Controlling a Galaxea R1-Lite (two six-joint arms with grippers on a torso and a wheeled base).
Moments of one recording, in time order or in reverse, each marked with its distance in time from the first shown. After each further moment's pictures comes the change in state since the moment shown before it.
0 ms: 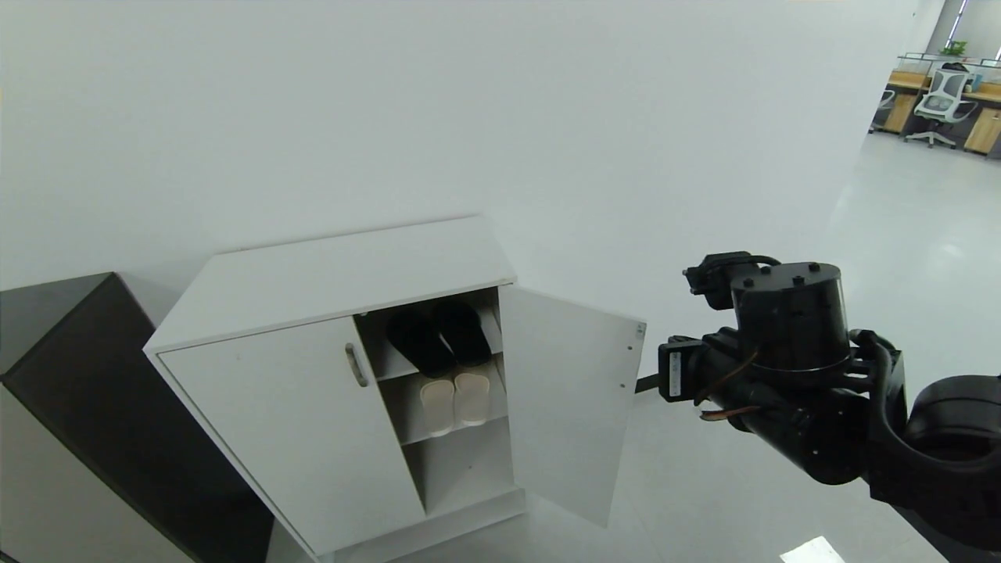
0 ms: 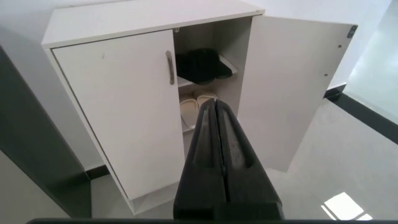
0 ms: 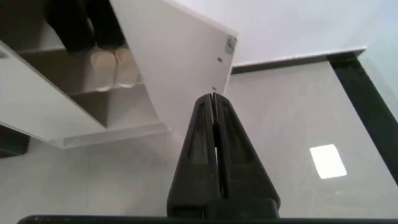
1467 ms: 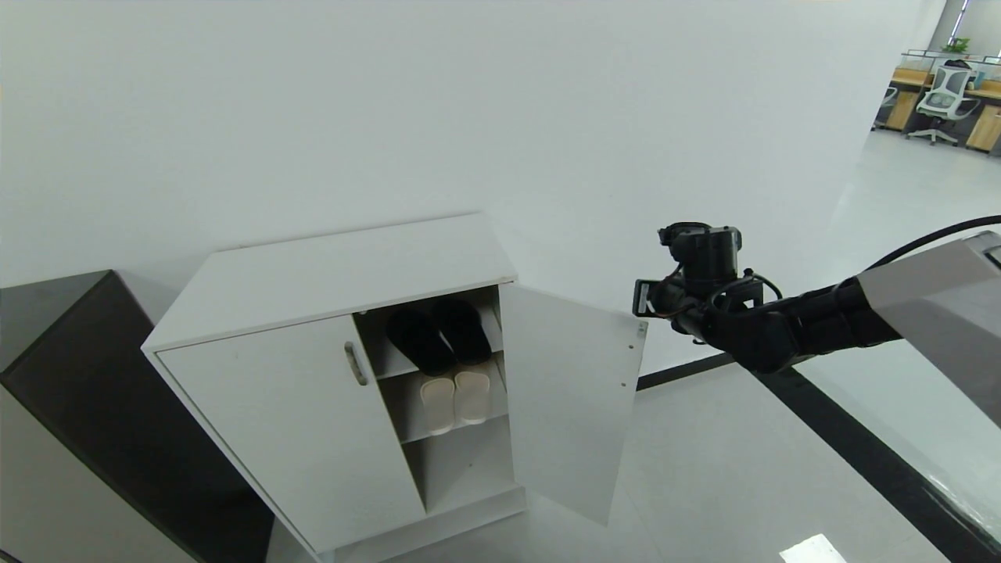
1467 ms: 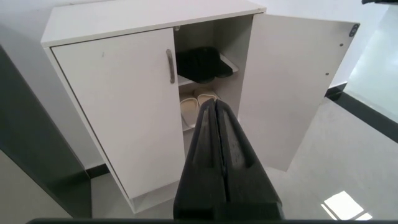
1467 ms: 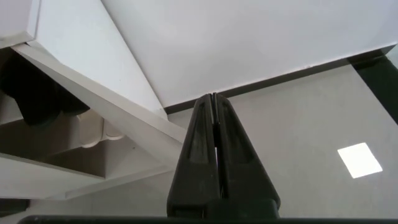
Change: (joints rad) left arm 0.000 0.000 0.000 0.000 0.000 0.000; right arm -0.309 0.498 -0.583 0.000 0.263 0.003
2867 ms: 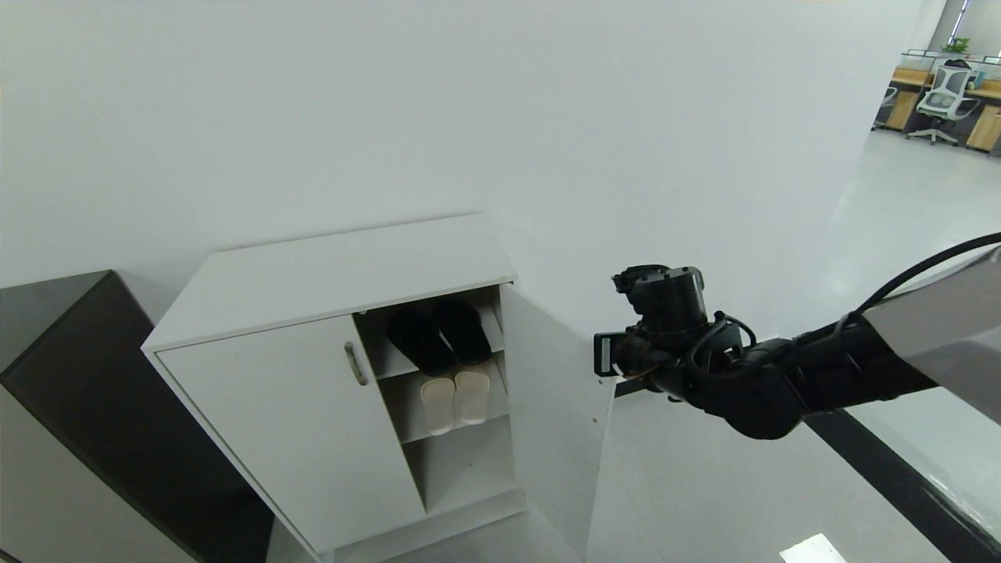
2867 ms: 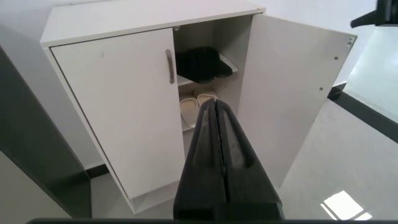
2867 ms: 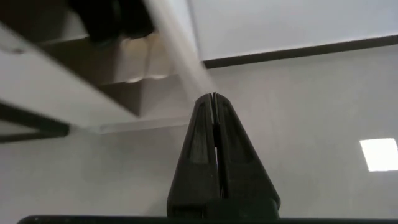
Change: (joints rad) left arm 0.000 0.000 0.000 0.000 0.001 0.000; right arm 0.211 -0.128 0.260 0.006 0.013 0.052
